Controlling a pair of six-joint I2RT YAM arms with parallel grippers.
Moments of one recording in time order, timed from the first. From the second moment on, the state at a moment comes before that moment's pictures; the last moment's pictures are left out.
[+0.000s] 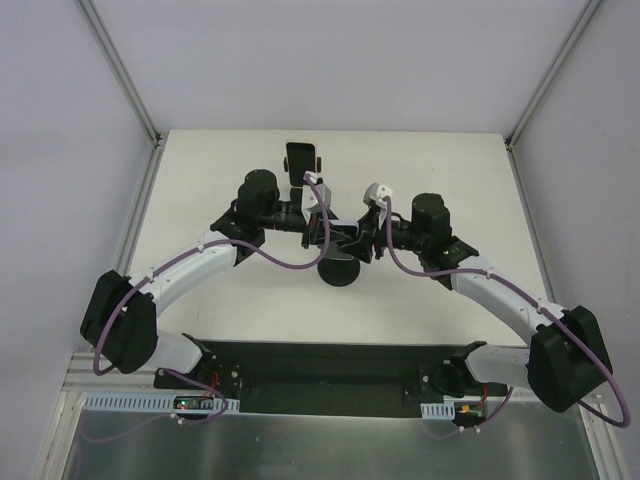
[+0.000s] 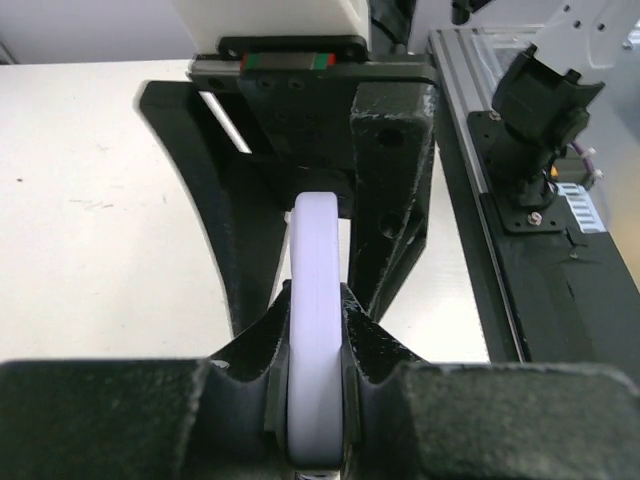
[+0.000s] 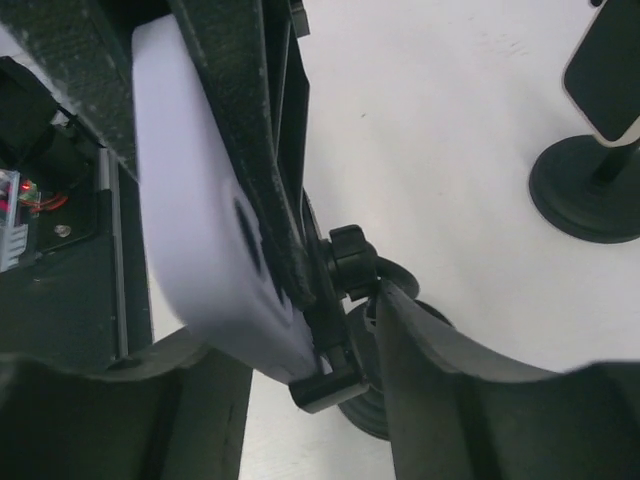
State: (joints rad) left arm -0.61 1.39 0.97 0.24 1.01 0.13; right arm 0.55 1.23 0.76 0.19 -0.77 -0.05
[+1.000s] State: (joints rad) left arm -0.63 1.40 0.95 0.31 0.93 0.04; right arm 0.56 1.13 0.74 0.04 -0.47 0.02
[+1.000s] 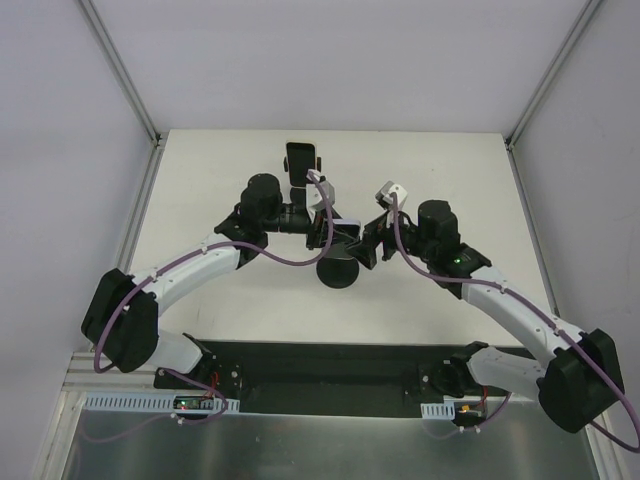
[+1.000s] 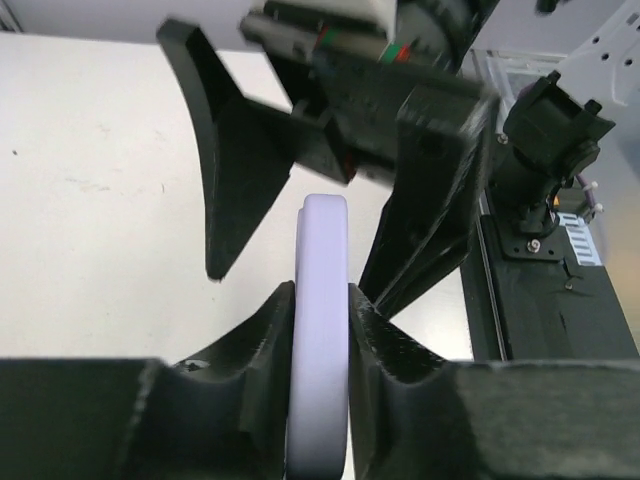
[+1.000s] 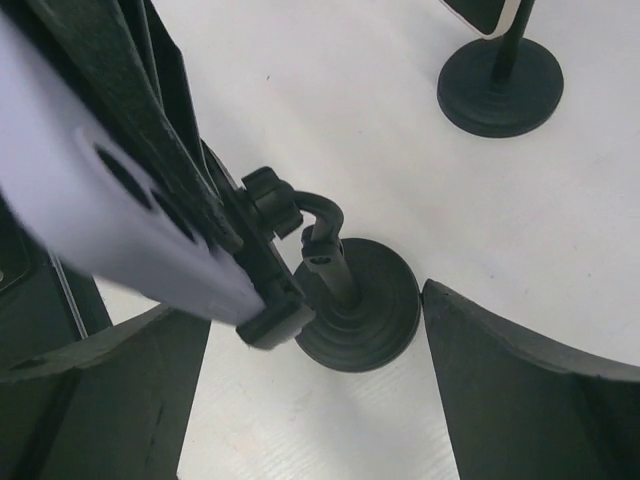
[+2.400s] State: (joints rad) left arm -0.55 0.68 0.86 -0.15 0.10 -0.07; right arm 1.15 1.37 1.42 -0.74 0.70 0.67
